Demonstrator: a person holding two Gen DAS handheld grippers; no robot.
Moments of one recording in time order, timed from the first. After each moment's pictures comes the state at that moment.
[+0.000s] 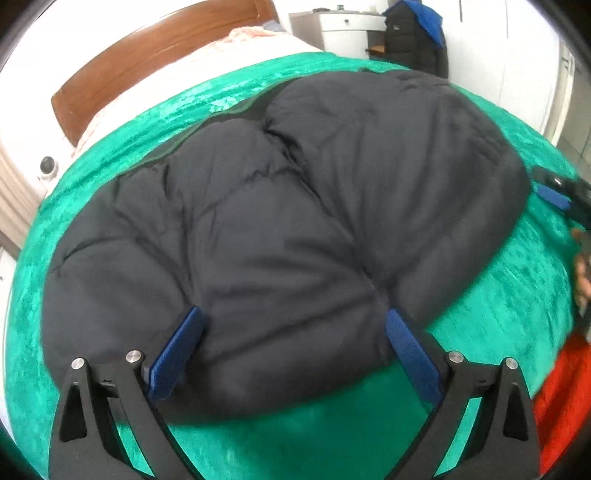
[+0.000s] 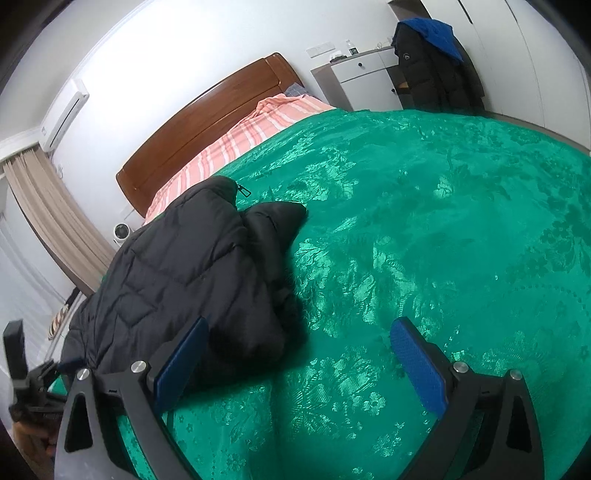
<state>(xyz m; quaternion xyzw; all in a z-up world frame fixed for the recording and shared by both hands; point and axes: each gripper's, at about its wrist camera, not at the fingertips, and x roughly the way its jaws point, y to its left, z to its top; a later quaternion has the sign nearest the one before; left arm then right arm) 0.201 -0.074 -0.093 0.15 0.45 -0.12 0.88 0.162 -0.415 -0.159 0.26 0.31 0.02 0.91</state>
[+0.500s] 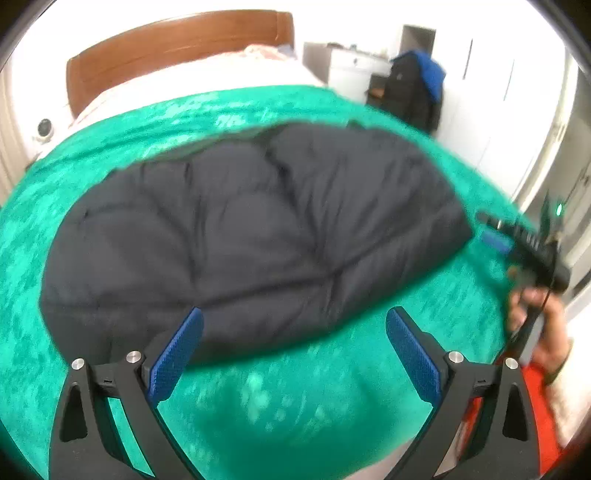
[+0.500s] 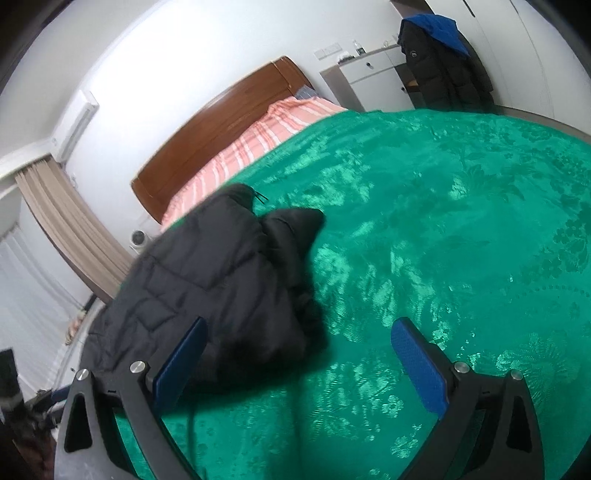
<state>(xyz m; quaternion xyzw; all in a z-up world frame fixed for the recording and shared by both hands) 0.171 -0.040 -0.047 0.02 0.41 -0.17 0.90 0.159 -0.415 -0.152 0.29 0.29 0.07 0.91</state>
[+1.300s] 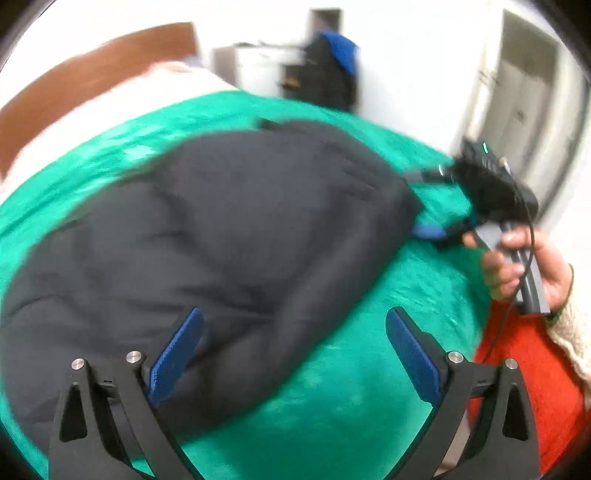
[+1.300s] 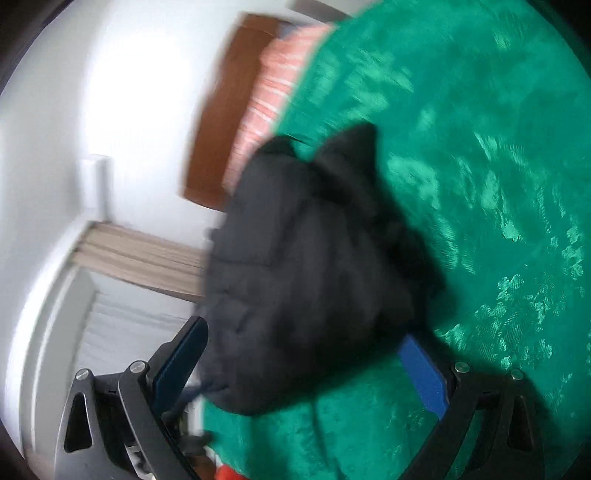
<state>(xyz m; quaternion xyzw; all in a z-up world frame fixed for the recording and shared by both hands) 0.199 -0.071 -0.061 0.08 0.39 -0.28 0.87 0.217 -0.402 -0.181 0.50 0.39 0.16 0.76</state>
